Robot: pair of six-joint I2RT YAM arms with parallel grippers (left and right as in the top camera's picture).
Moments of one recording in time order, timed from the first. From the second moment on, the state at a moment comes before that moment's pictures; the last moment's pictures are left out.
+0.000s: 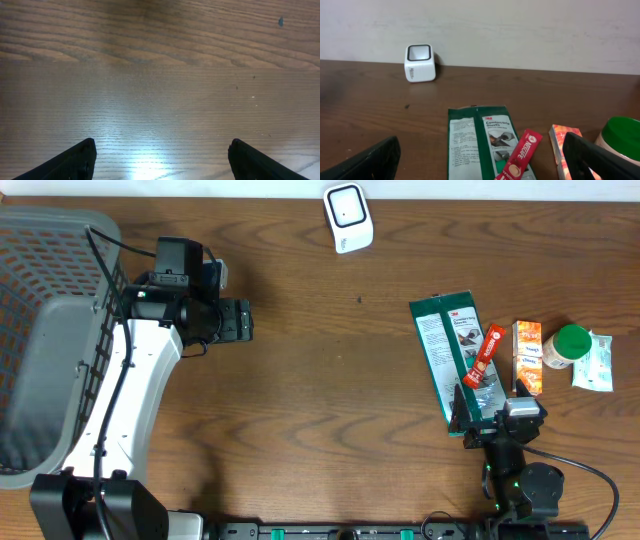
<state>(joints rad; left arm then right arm) -0.08 1.56 1.35 -0.97 0.17 -0.15 -0.01 0.01 0.01 -0.06 -0.10 -0.01</state>
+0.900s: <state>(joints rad) -0.08 1.56 1.35 -0.97 0.17 -0.15 -0.01 0.01 0.01 -0.06 -0.10 -0.01</state>
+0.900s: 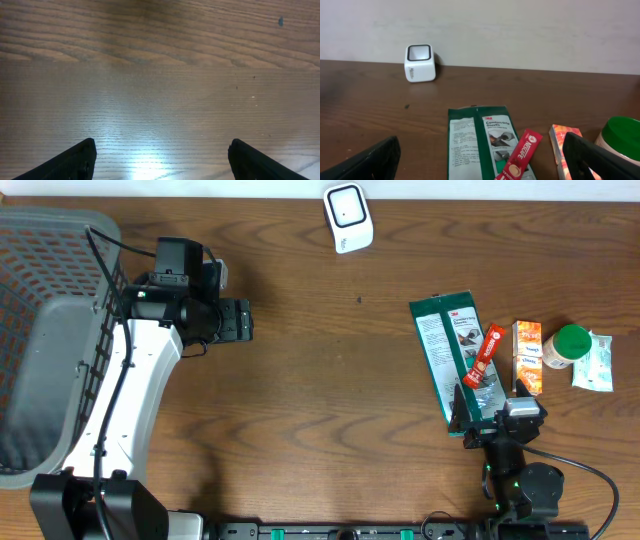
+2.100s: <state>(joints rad) -0.07 0.35 1.35 -1.13 -0.01 -0.15 -0.01 0.01 0.01 -0.06 -0.10 -0.01</state>
